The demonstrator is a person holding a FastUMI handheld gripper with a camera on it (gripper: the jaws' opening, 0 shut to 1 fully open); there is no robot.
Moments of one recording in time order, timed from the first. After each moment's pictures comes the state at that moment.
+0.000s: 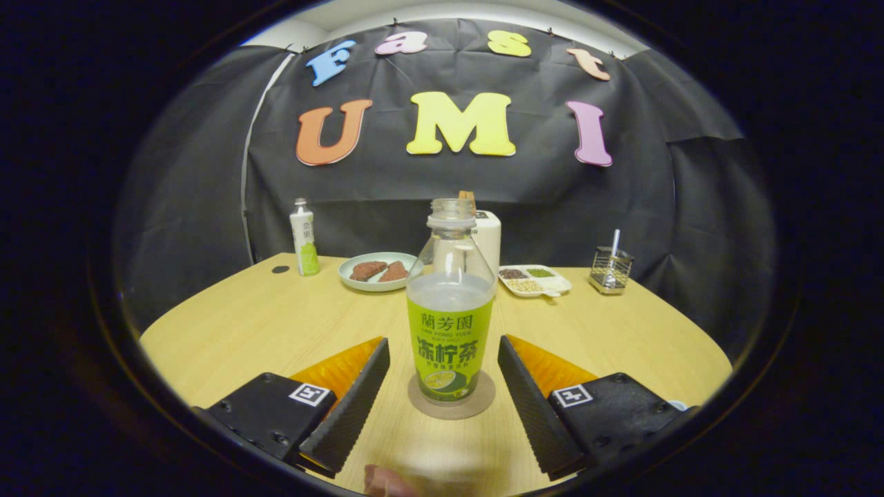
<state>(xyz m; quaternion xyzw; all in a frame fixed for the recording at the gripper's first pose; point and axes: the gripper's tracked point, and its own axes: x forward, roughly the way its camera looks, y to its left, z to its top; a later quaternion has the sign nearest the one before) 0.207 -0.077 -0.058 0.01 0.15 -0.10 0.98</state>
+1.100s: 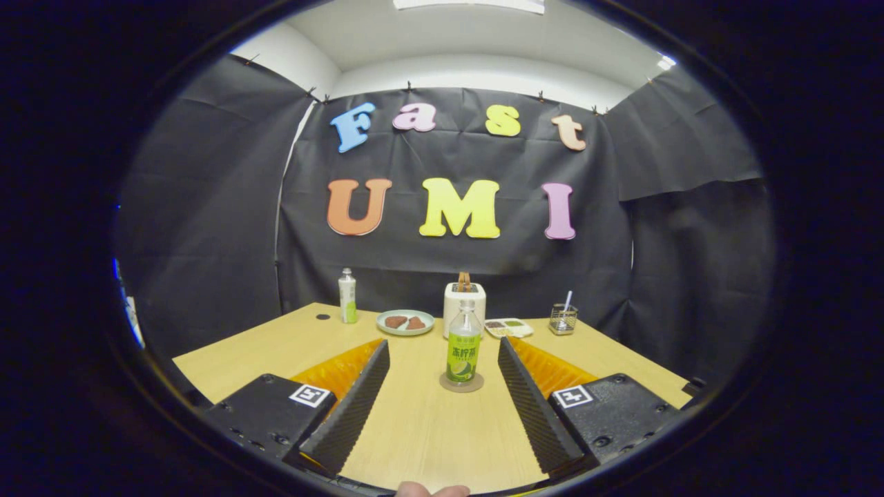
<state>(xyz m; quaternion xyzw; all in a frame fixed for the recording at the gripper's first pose) -0.003 0.019 0.043 0.00 0.03 -0.12 0.99</state>
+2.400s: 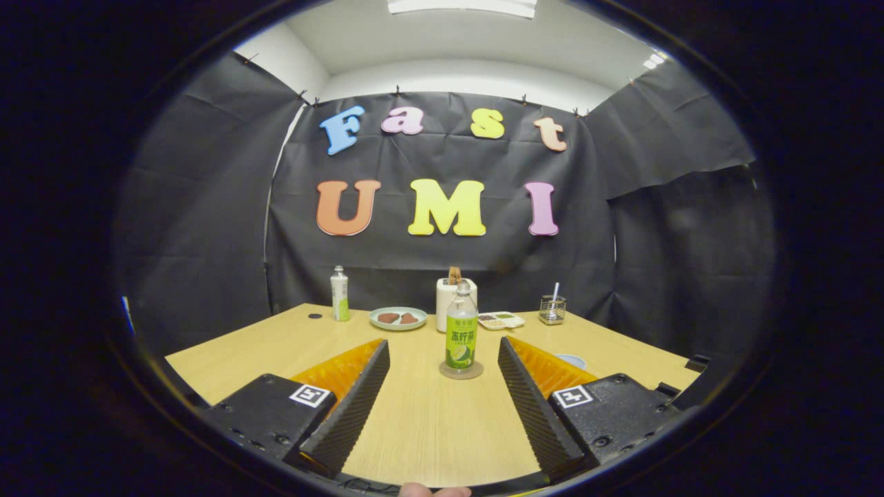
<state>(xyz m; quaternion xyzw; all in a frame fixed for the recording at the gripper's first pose) -0.010 0.028 0.004 0.01 0.01 -0.16 0.99</state>
